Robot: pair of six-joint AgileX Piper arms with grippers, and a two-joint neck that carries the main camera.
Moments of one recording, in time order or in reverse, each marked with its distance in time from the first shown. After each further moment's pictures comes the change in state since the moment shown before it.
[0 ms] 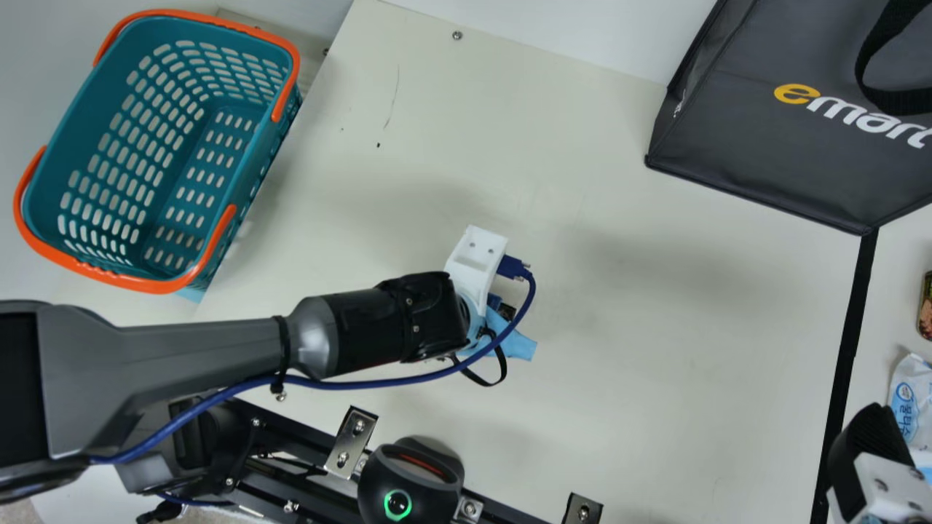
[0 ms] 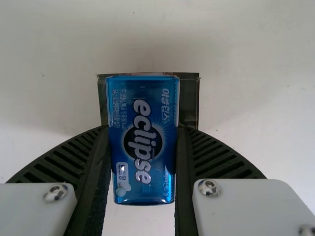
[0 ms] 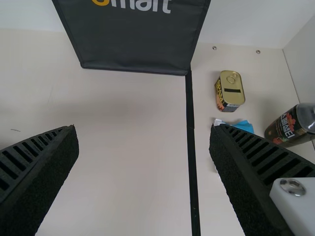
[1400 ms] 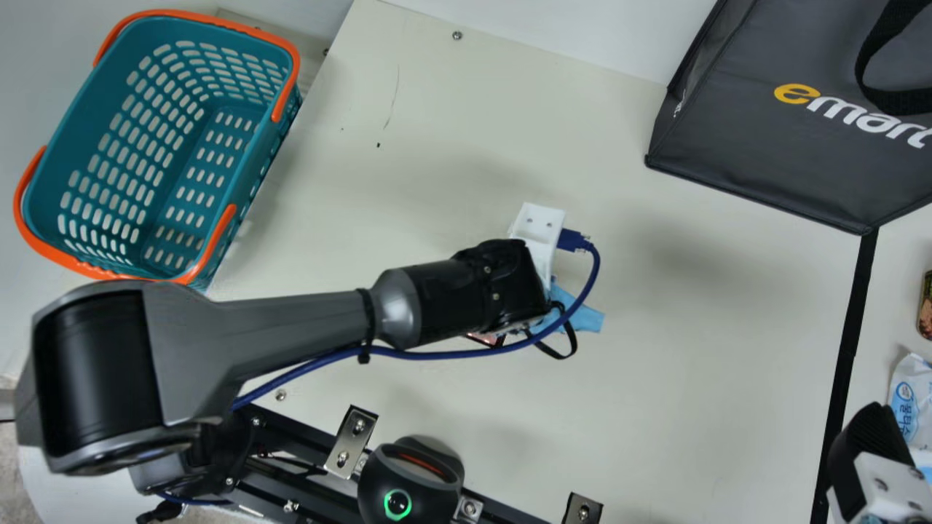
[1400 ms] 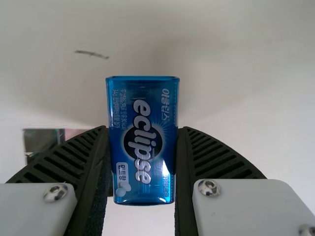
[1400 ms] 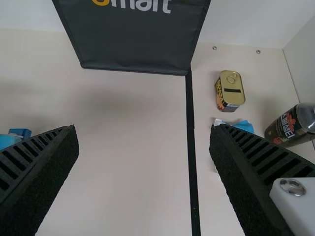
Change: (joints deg) left arm 0.3 12.6 -20.7 -2.1 7.1 -2.6; right arm 0.0 0.0 0.0 0.0 0.0 0.0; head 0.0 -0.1
